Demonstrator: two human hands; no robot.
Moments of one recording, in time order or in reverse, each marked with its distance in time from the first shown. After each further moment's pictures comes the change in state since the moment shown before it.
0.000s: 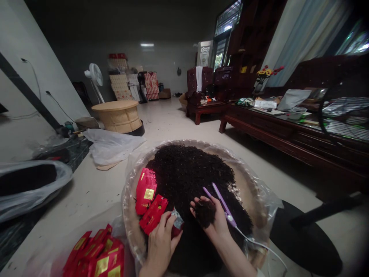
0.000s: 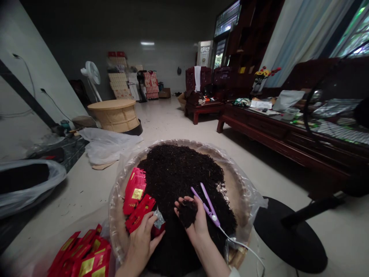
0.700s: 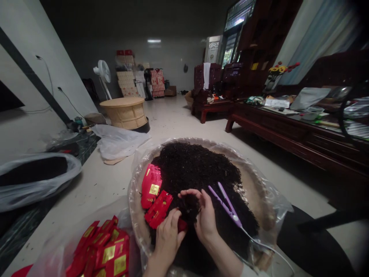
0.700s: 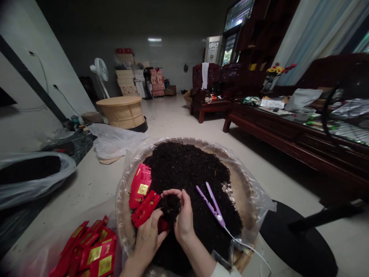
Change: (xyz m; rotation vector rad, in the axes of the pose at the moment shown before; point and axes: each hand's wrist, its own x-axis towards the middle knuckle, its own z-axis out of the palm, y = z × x) left_hand -0.003 0.006 0.006 -0.111 -0.049 -0.065; right_hand -0.022 0.032 0.055 -0.251 -0.193 -0.231
